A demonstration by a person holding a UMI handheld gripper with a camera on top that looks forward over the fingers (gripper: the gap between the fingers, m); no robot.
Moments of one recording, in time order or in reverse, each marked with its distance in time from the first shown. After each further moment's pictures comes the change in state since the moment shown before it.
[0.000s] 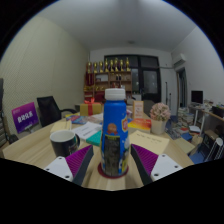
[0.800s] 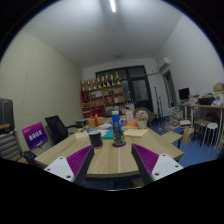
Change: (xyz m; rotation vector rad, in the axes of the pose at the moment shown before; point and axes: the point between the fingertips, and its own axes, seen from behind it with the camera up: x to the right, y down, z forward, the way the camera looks) arm -0.053 -0.007 -0.328 0.136 0.049 0.155
